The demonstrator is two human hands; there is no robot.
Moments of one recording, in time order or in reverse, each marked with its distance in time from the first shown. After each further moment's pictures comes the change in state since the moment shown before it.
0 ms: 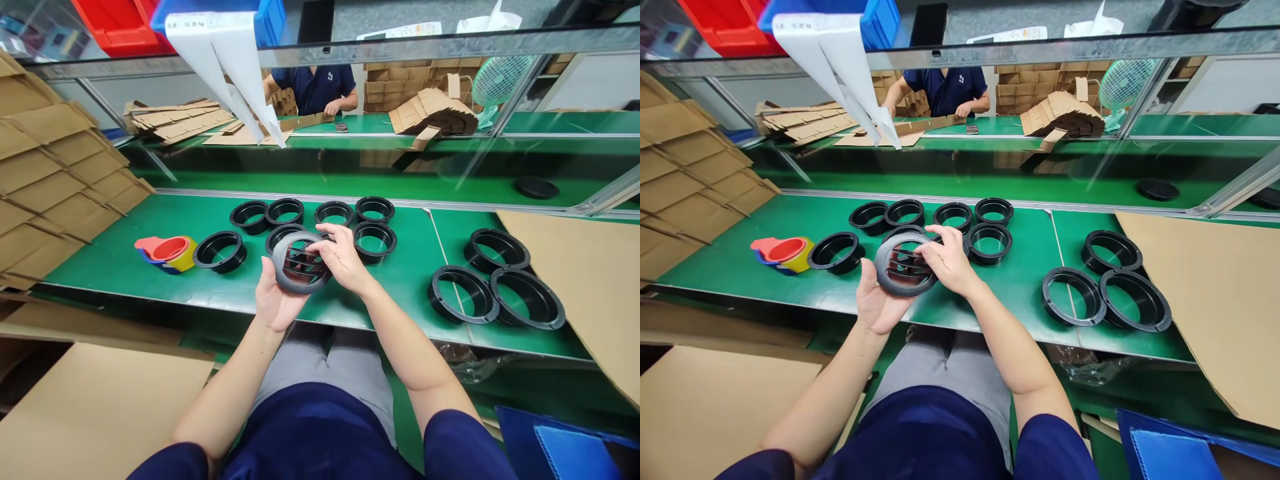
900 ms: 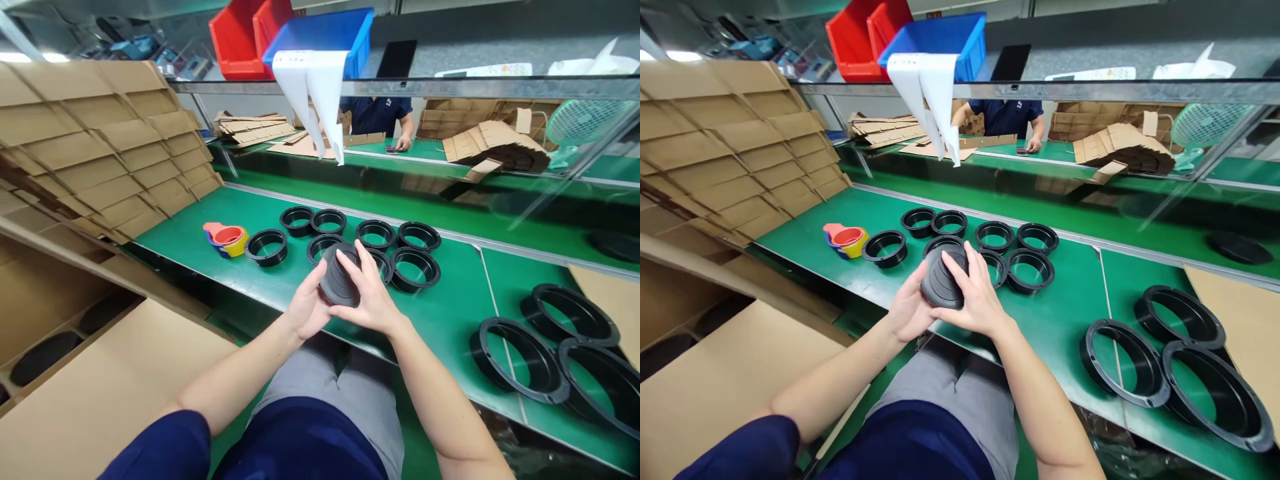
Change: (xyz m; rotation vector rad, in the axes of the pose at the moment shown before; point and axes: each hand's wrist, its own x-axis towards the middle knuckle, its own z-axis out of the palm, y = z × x) left_hand -0.007 0.013 0.005 0.046 0.079 -0.139; right_hand -0.013 -0.012 0.012 -0.207 -0.213 -0.220
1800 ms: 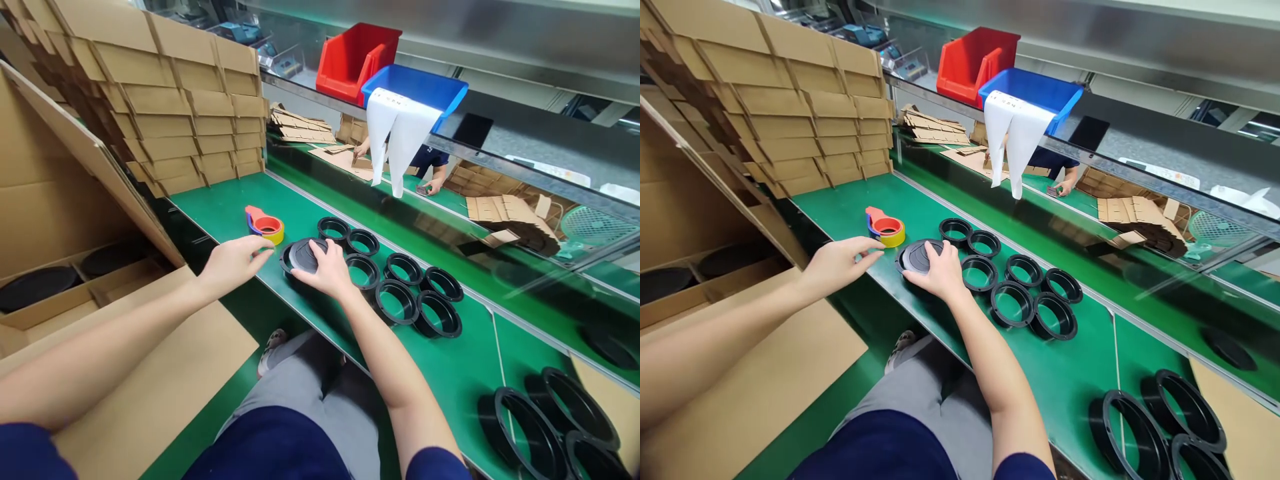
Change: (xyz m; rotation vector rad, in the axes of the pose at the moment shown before) left_hand -0.082 0.162 -0.164 1.872 0.647 0.549; right_hand 0.145 -0.061 0.120 -0.192 -0.393 0.233
